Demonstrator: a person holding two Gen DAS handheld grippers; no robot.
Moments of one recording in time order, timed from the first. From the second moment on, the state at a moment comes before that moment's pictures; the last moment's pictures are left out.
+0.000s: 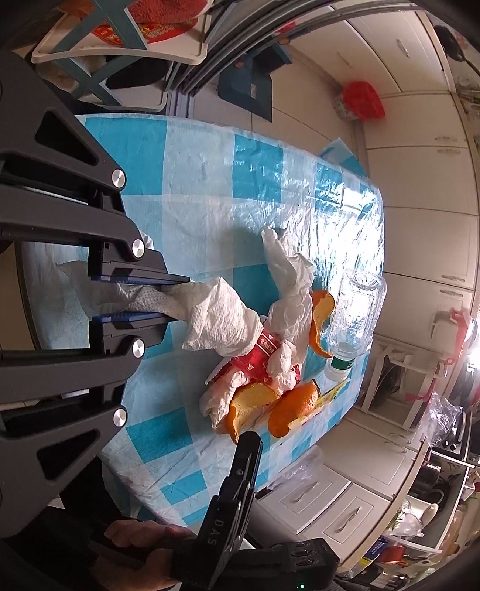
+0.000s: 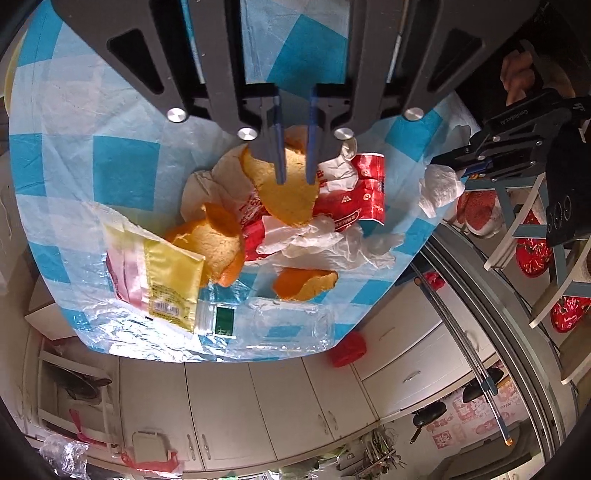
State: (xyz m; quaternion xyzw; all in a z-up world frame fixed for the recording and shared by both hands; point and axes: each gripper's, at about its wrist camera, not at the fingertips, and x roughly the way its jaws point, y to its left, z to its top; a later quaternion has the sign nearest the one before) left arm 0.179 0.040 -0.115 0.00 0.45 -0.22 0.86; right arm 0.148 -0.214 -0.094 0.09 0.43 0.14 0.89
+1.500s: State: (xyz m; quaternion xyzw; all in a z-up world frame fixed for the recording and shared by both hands) left arm 0.170 0.033 -0.099 -0.02 0.44 -0.23 0.87; right arm 0.144 -0.222 -0.063 0.04 0.41 0.25 0.88
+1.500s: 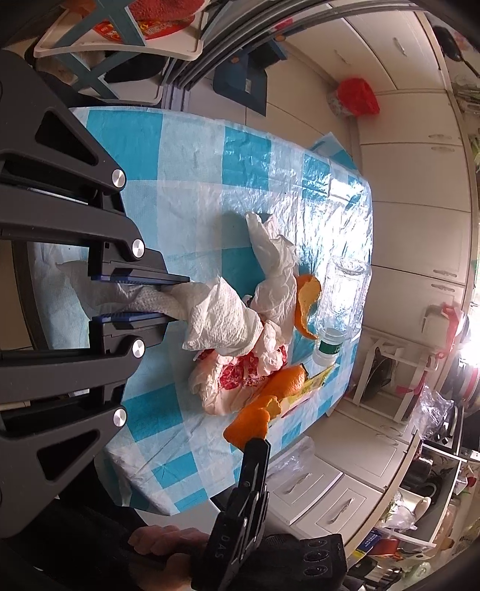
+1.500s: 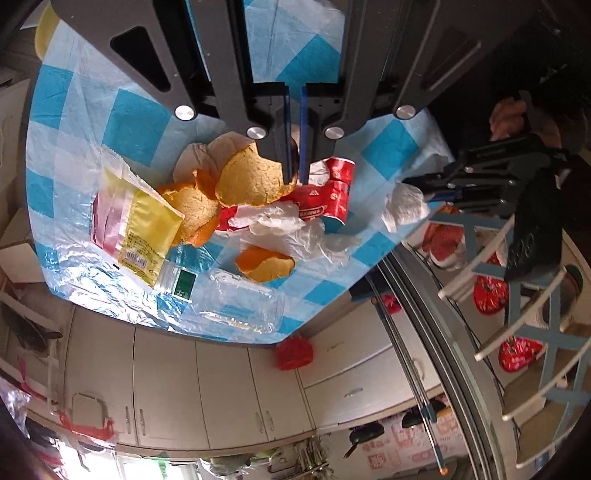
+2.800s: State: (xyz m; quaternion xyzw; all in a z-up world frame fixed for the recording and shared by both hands) left arm 0.100 -0.224 -0.032 0.04 0.40 -0.42 0.82; right arm 0.021 -0.431 -0.058 0.28 0.34 0.02 0.90
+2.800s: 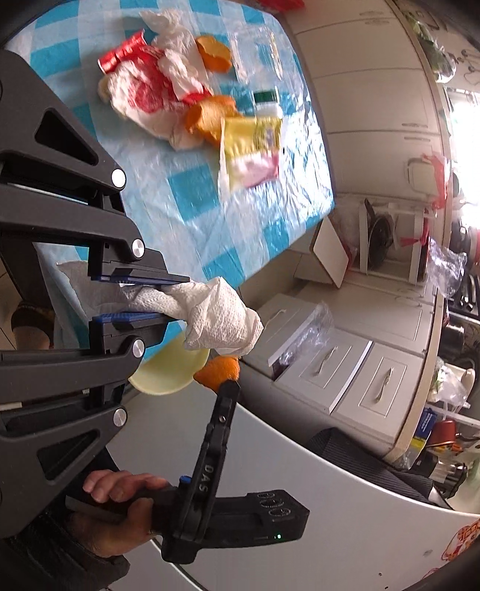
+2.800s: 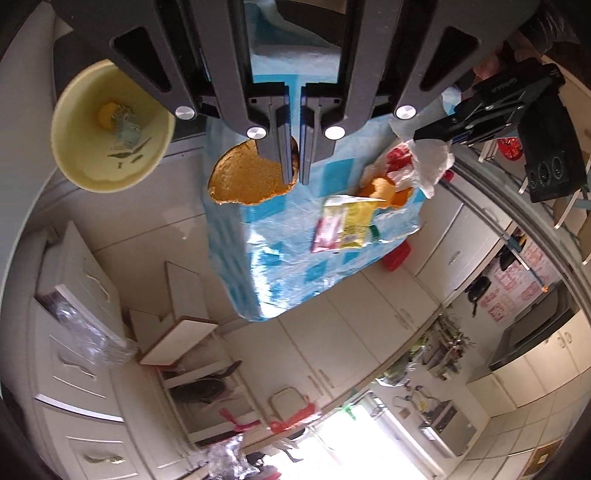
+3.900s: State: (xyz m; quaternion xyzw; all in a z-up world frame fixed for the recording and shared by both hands) left arm 0.111 -0.441 -0.148 0.07 0.53 -0.42 0.74; right arm -0.034 -0.560 -0.048 0.37 0.21 -0.22 0.88
